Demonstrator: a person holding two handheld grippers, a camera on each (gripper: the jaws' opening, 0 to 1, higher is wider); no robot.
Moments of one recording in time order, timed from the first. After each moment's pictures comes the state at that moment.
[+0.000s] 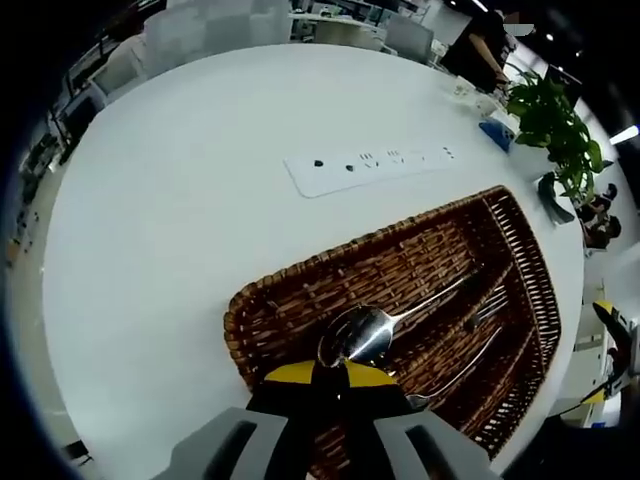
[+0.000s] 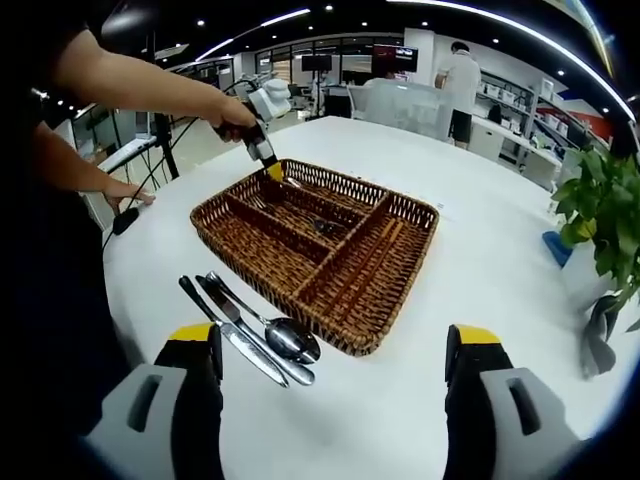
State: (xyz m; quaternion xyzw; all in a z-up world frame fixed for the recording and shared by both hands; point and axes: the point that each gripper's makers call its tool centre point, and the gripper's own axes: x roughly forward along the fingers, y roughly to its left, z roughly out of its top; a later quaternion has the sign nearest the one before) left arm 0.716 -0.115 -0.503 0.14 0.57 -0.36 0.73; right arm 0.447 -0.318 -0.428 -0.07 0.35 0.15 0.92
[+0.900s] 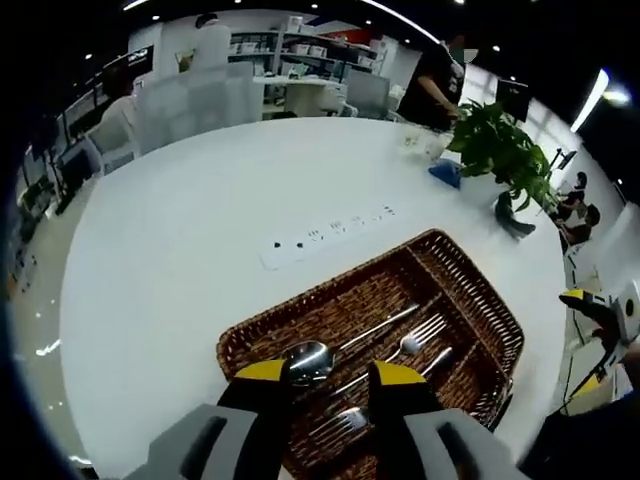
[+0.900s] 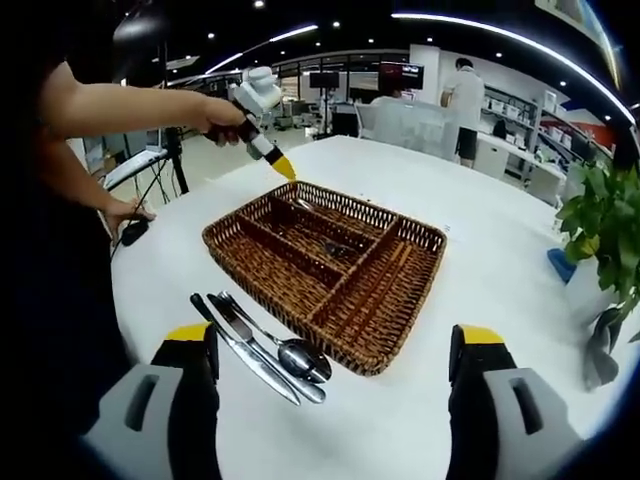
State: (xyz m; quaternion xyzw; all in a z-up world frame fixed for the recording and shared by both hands) left arm 0.682 -0.132 -0.420 0.12 0.43 -0.42 0.79; right arm 0.451 -0.300 -0.409 -0.07 0.31 0.17 0.93
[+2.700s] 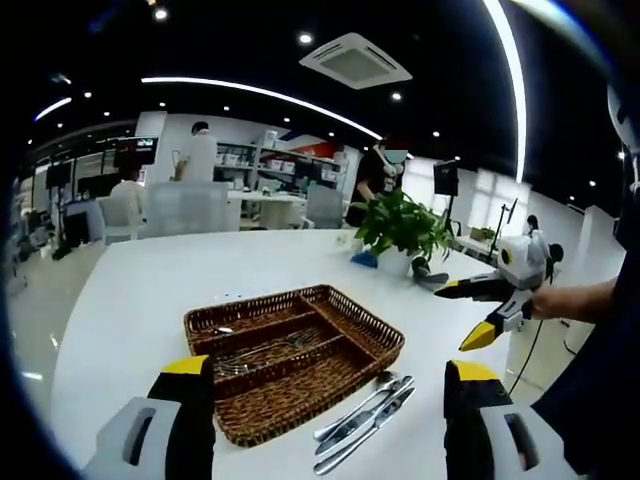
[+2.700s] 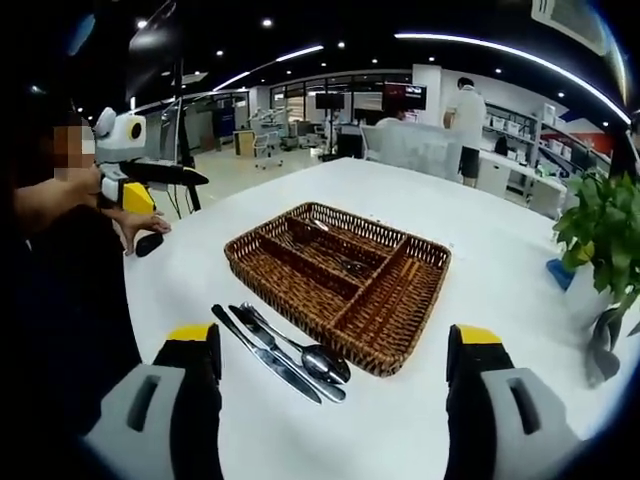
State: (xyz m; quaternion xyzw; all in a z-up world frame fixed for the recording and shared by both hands) left arm 0.489 -0.081 -0.341 0.01 0.20 -0.48 0.85; right arm 0.426 -0.288 -0.386 -0.06 0.27 0.18 0.94
